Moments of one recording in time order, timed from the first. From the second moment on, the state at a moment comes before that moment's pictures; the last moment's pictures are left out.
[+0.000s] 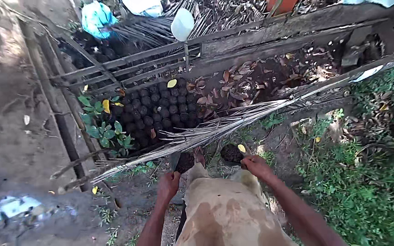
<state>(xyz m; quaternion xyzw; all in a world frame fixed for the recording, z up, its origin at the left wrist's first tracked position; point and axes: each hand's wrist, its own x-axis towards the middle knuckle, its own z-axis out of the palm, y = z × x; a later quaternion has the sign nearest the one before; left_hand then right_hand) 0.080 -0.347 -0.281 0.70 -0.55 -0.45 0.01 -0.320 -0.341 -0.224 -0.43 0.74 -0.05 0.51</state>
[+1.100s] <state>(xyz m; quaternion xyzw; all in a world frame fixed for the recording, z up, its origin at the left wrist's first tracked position) -0.245 -0.624 -0.413 0.88 0.00 -0.40 0.26 -0.442 -0.902 -0.431 -0.63 0.56 0.14 0.52</state>
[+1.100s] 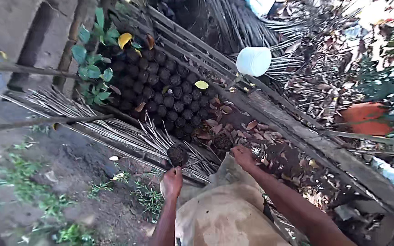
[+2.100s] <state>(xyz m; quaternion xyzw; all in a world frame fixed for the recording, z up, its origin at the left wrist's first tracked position) -0.310 -0.965 -1.014 0.79 0.03 -0.37 0.49 -0.344 -1.143 -1.013 -0.64 0.55 0.09 0.53</state>
